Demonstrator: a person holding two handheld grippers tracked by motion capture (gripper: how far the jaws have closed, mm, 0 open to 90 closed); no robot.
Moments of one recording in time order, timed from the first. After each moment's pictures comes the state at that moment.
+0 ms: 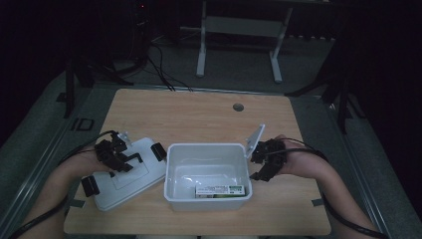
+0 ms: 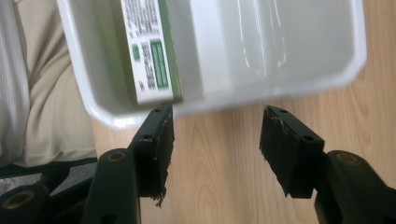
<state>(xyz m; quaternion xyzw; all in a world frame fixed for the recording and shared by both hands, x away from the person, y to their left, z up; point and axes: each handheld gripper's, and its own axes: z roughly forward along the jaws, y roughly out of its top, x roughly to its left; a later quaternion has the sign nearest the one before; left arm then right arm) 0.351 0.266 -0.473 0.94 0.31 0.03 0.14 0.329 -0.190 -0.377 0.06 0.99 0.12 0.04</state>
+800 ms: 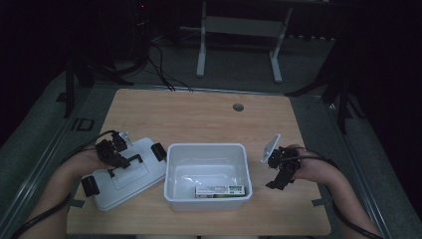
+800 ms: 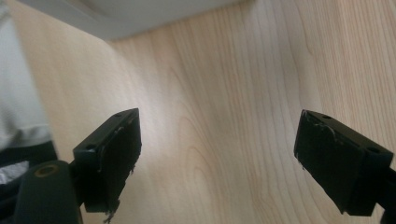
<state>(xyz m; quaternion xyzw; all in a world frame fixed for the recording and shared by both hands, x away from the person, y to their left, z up) 0.359 0.270 -0.481 0.94 0.32 0.02 0.13 0.348 -0.244 -0.439 0.11 0.99 0.09 0.02</state>
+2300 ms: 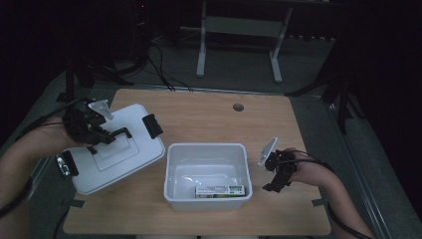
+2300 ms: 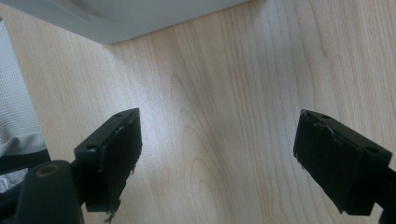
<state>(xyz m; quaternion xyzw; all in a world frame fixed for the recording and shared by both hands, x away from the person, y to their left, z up) 0.323 0.272 -0.323 0.94 0.28 0.11 0.16 0.346 -0.239 -0.452 0.11 0.99 0.10 0.02</state>
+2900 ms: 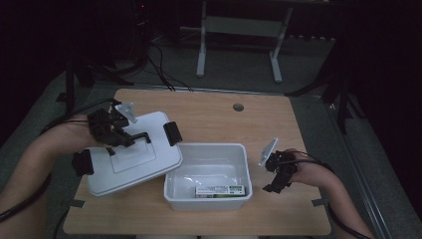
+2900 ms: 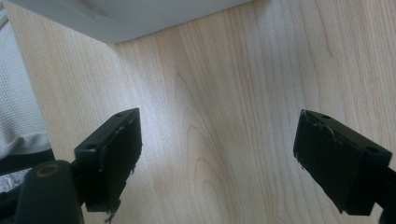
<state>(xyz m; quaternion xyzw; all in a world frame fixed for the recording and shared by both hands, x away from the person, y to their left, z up) 0.327 0.215 -0.318 0.96 0.21 0.08 0.15 0.345 -0.240 -0.453 0.11 0.99 0.10 0.01</state>
